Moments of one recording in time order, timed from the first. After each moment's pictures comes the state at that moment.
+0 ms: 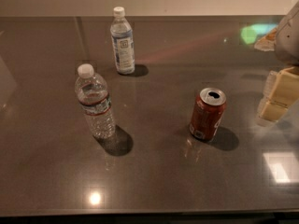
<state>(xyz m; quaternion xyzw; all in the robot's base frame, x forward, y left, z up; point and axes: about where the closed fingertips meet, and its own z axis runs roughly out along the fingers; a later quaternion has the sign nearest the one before) 0.438 -0.217 0.976 -0.60 0.78 -0.03 0.16</state>
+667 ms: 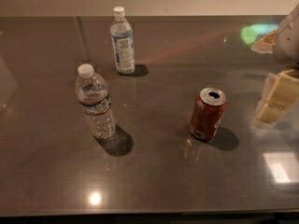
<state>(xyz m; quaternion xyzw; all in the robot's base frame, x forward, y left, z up) 0.437 -0.211 0.972 -0.61 0.77 -0.02 0.17</state>
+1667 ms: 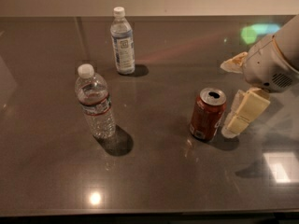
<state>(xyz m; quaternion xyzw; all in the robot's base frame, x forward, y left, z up) 0.453 -0.168 0.921 -0.62 0.74 0.09 0.23</state>
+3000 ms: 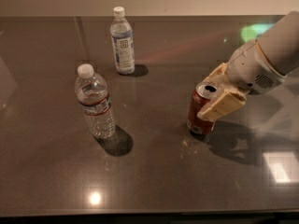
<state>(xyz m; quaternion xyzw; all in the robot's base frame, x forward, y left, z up) 0.455 -0.131 0.913 -0.63 0.72 0.16 0.24</state>
